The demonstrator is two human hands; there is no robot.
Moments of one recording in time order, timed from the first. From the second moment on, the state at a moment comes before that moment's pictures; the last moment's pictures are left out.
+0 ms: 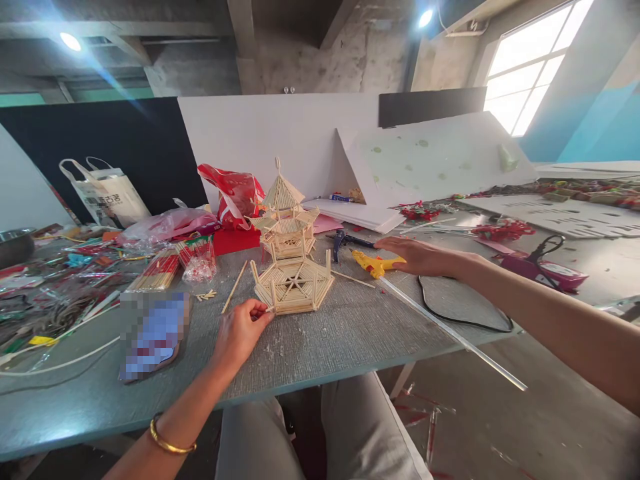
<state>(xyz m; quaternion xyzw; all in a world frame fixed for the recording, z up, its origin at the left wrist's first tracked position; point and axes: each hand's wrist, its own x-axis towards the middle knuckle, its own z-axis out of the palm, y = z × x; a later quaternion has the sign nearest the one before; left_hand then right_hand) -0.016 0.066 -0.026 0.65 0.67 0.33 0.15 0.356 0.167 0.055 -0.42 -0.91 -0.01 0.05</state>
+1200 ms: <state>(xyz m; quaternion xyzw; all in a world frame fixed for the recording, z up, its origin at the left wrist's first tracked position) -0.052 0.138 -0.021 0.67 0.61 0.38 0.18 0.253 0.108 0.018 -0.35 -0.93 -0.01 0.08</state>
